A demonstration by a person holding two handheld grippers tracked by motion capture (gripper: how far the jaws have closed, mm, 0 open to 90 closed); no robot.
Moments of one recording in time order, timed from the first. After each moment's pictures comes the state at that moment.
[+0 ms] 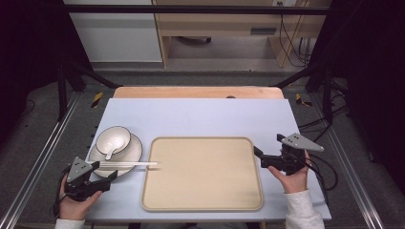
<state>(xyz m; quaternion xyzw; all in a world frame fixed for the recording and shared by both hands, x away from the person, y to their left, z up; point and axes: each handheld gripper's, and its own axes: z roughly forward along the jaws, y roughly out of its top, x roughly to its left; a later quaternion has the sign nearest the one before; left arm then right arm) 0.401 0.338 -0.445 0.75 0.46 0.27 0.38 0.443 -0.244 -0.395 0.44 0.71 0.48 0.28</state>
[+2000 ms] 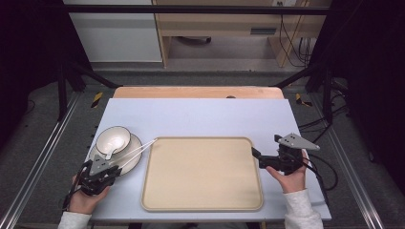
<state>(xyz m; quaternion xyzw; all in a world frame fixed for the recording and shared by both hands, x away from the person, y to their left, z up) 0.418 0.314 -0.453 0.82 0.42 0.25 0.31 0.446 -0.241 -0.400 0.43 0.72 0.47 0.27</state>
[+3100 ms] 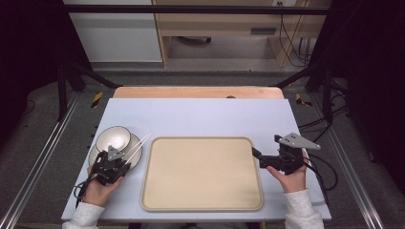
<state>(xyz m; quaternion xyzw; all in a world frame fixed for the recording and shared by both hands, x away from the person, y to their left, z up) 0.450 0.284 -0.454 0.82 0.46 0.22 0.26 0.447 -0.242 -0.400 0.44 0.72 0.47 0.26</state>
